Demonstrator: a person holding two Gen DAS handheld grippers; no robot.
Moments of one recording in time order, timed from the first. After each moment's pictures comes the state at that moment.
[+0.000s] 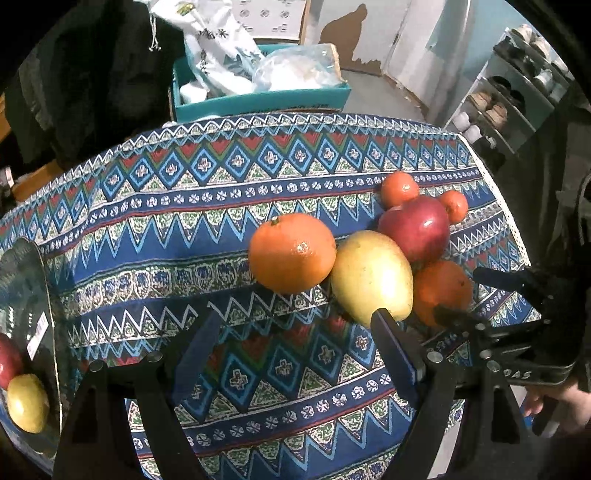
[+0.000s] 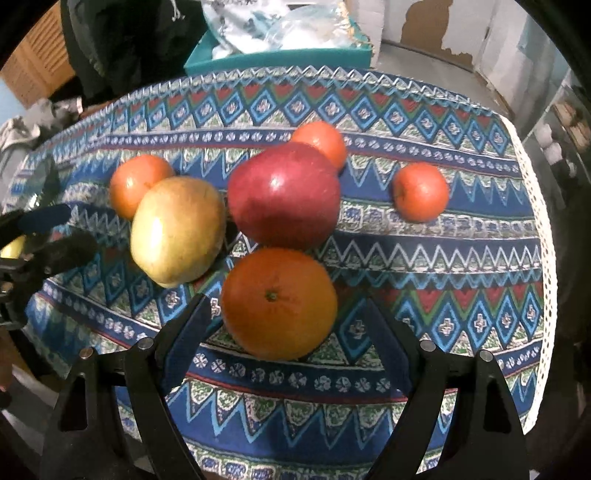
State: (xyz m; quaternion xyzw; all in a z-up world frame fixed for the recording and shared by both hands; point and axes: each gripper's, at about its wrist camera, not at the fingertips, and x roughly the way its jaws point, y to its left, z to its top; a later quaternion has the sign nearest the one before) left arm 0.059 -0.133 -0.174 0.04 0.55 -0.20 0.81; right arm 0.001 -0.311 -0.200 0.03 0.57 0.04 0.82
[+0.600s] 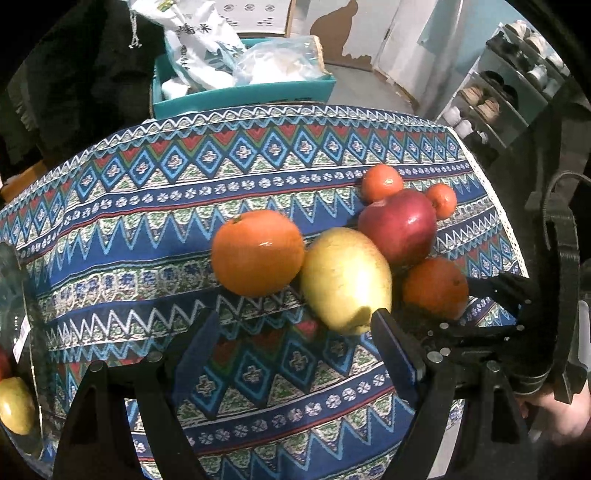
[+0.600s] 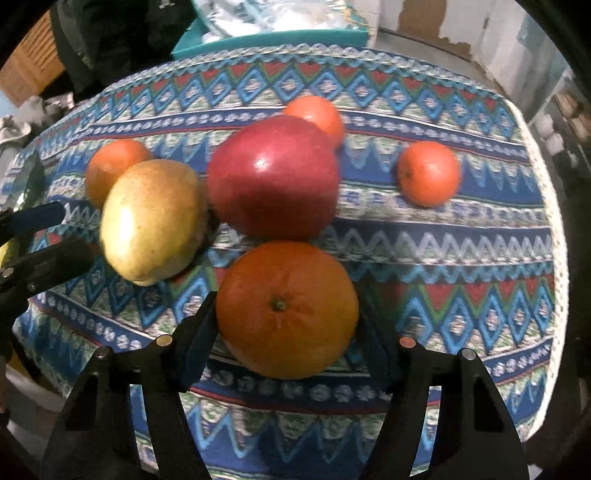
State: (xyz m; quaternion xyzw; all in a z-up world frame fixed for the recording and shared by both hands) left arm 0.059 -0.159 -0.183 0.03 0.55 -0.22 0.80; right arm 0.003 -0.314 -0.217 0.03 0.59 0.02 0.81
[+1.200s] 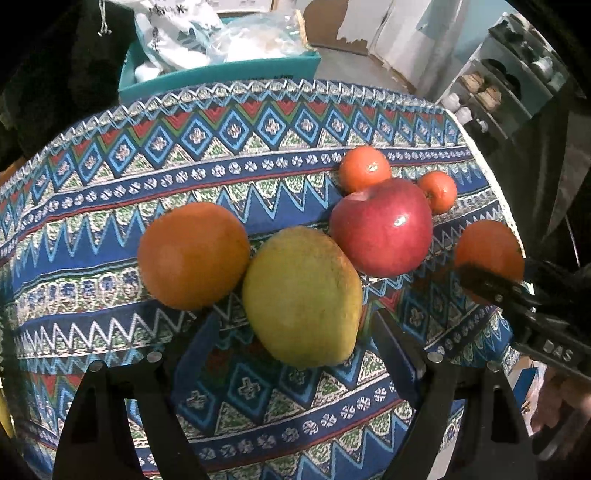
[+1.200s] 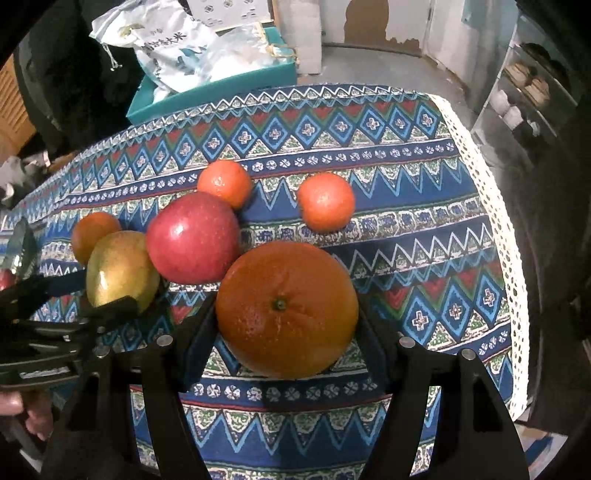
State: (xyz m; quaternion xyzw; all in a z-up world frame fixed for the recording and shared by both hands) left arm 0.069 -0.204 -0.211 0.03 0.59 -0.23 0.78; right arm -0.006 -0.376 -0.180 0.09 0.54 -0.04 0.83
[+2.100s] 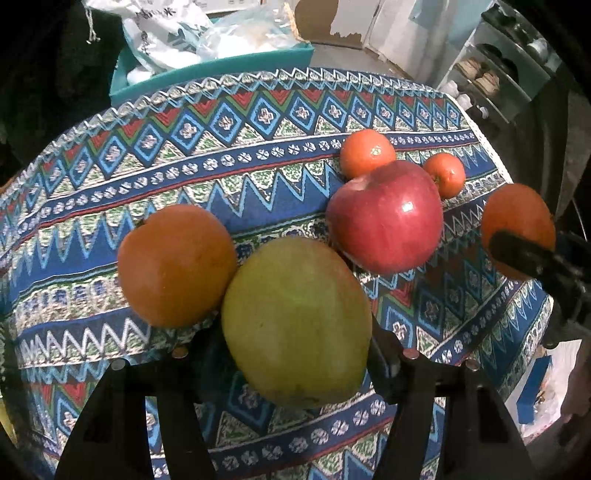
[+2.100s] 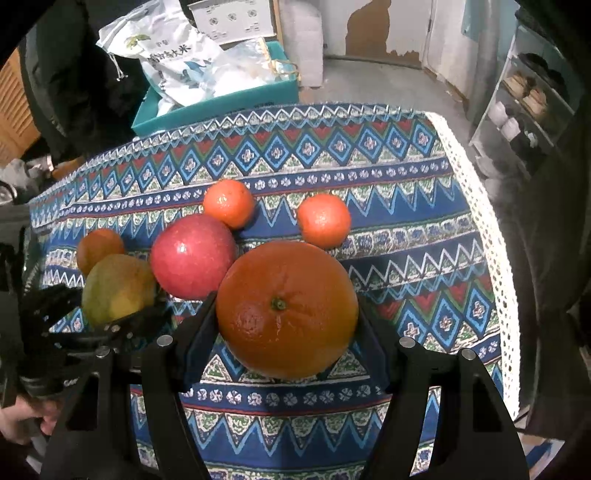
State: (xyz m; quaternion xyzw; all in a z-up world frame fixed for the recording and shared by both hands) left arm 0.060 -0.208 -0.220 0.07 0.57 -0.23 0.78; right arm -0.010 -0.372 -0.166 0.08 0.52 -0.04 0.85
